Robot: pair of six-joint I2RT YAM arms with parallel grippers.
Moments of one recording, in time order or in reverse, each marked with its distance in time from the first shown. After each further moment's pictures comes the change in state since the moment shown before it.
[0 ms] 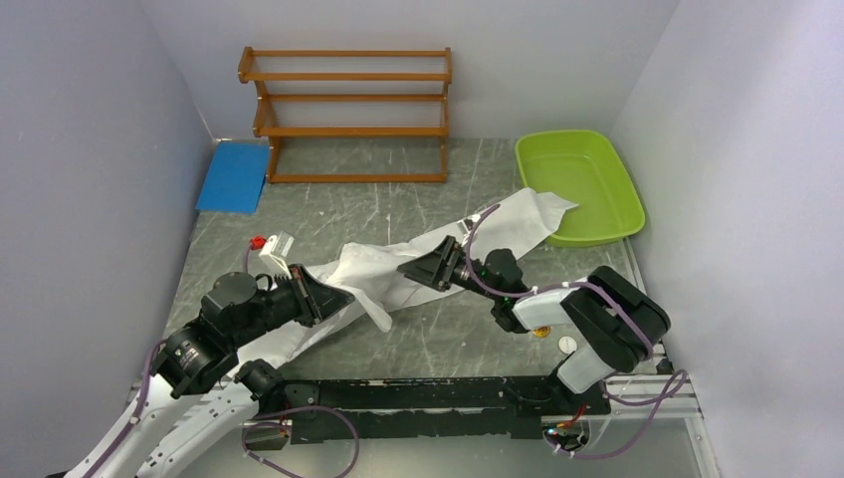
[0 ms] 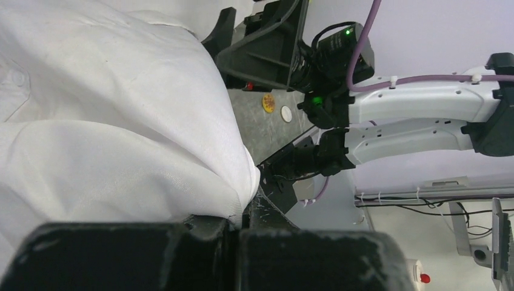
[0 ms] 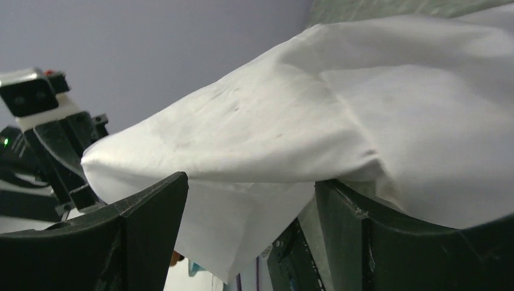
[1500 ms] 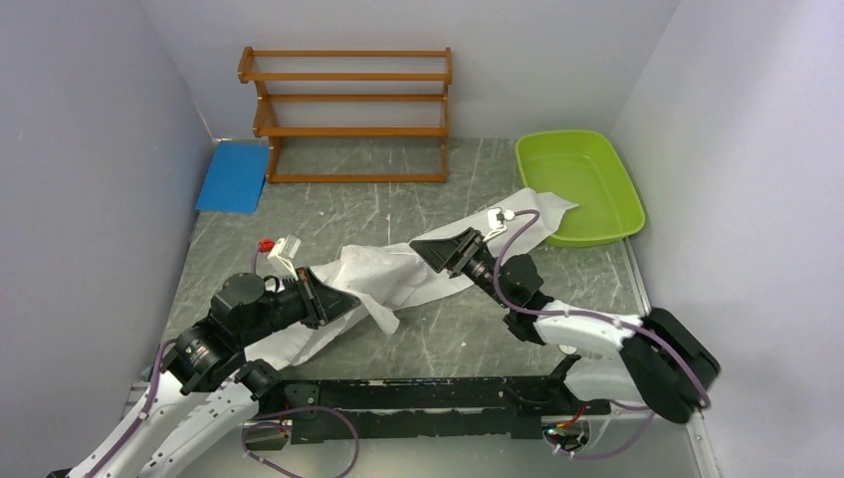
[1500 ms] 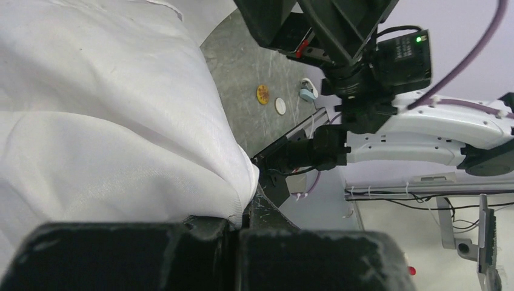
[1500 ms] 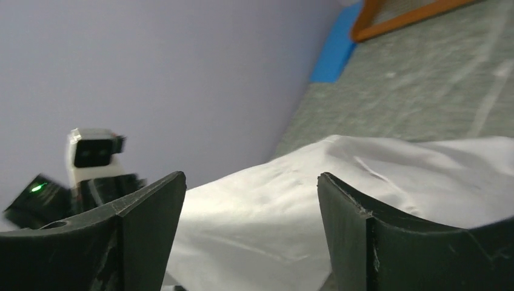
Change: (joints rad) left arm 0.000 -0.001 -0.065 0.063 0.040 -0.056; right arm 0.083 -0.255 -0.019 -0.017 0.346 -0.171
